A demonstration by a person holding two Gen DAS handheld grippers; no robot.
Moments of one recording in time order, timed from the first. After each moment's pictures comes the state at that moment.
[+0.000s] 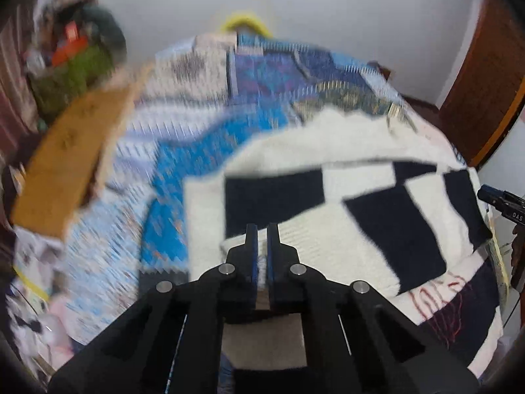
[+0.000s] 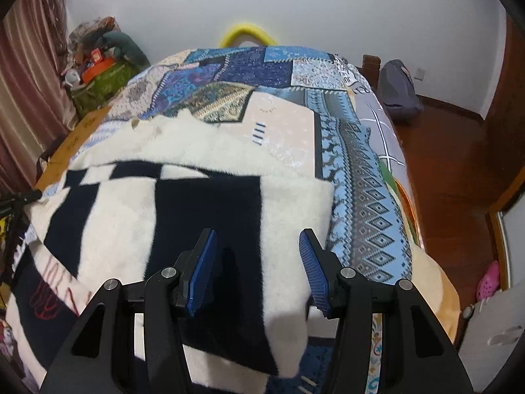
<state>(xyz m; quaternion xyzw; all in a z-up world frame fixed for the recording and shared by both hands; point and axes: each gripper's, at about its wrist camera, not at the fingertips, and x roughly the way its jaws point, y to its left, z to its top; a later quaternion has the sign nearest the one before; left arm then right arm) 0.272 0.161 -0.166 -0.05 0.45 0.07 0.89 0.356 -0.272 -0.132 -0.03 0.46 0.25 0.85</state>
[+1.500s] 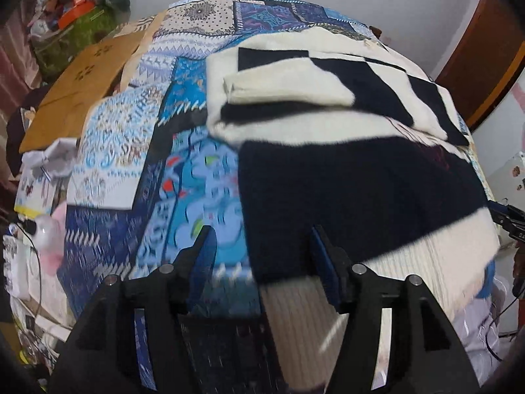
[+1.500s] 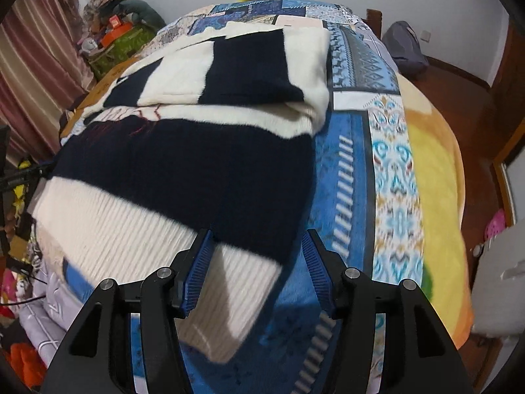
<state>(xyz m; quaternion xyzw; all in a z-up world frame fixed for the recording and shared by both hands) 0.118 0.142 -0.205 -0.08 0.53 0.05 0.84 0.196 -0.320 -0.152 -0.03 0.53 0.27 0.80</state>
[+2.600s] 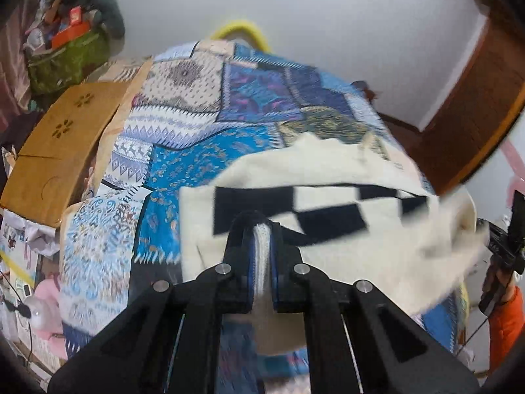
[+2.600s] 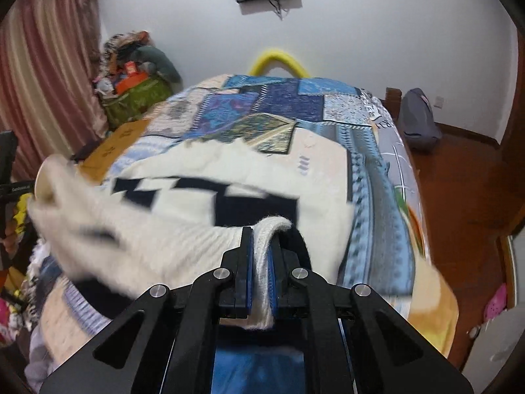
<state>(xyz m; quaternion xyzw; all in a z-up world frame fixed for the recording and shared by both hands) 0.276 0.180 -0.145 -0.13 0.46 0.05 0.88 0.338 -0.254 -0.102 -0.04 0.41 0.29 0.86</state>
